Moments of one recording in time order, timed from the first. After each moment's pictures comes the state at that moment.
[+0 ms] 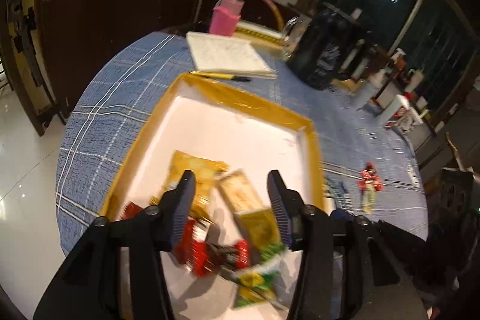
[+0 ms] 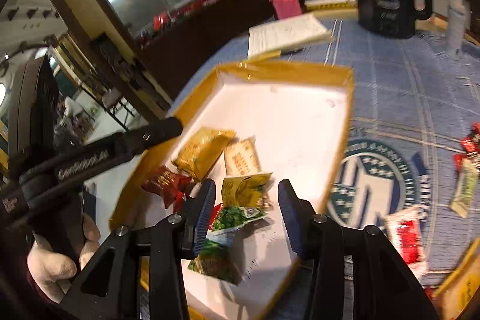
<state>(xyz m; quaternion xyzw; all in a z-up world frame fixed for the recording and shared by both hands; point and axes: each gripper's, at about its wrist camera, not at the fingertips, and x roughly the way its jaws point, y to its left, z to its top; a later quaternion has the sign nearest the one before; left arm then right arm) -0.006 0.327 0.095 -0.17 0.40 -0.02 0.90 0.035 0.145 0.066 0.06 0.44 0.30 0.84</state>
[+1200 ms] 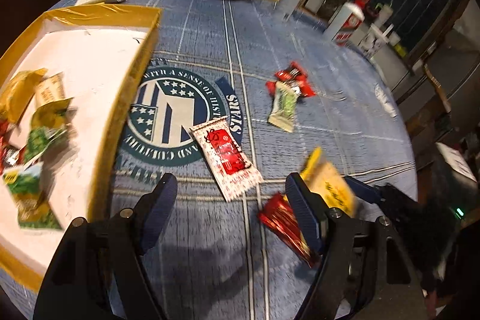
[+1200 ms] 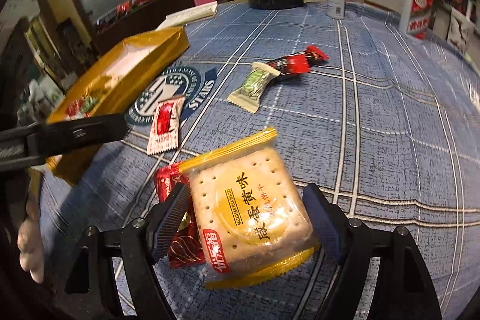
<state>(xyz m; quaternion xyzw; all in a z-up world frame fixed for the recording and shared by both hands) -0.011 0.112 0.037 -0.12 0.49 -0.10 0.86 0.001 -0.058 0.003 -0.04 0.46 0.20 0.86</state>
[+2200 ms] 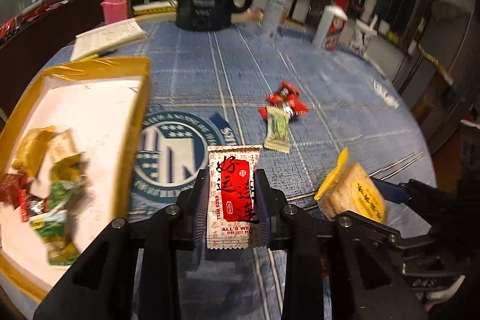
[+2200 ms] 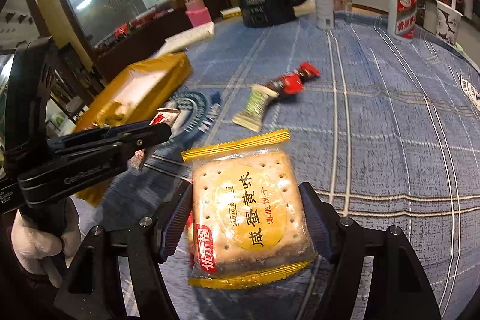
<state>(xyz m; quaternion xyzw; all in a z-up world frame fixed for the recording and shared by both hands) -0.029 0.116 0.073 -0.05 0.42 -0.11 0.90 -0.013 -0.072 0.041 0.03 0.43 0.21 0.88</state>
